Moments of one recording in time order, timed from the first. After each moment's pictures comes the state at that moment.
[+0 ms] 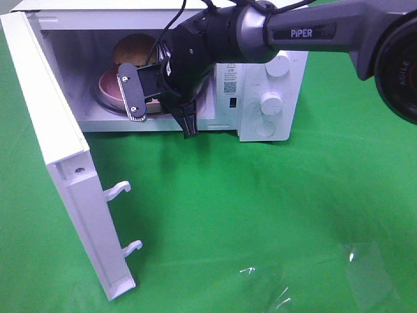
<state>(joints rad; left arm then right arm) -0.04 0.00 -0.51 -0.07 1.04 0.05 0.68 2.34 -1.85 -0.23 0.45 -1.18</state>
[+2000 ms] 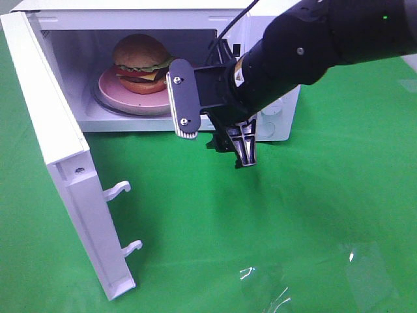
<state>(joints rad) -0.04 0.00 -0.51 -0.07 1.04 0.05 0.68 1.79 -1.13 -0.21 0.26 -1.03</state>
